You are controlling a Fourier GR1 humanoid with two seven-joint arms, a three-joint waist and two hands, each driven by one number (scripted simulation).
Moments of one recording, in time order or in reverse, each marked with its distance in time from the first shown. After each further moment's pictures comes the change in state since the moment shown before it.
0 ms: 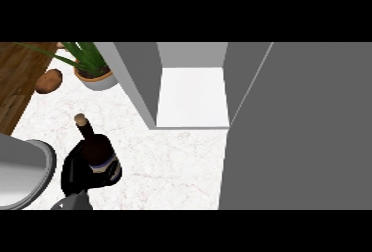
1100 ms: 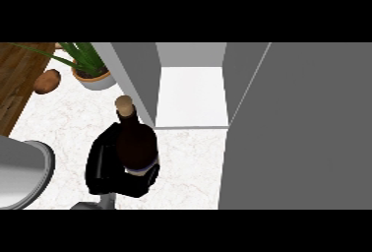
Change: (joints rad) left arm 0.128 -0.037 -0.558 -0.715 0.102 0.407 0.348; right arm -0.020 0.002 -0.045 0.006 -0.012 0.030 0.011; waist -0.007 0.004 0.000
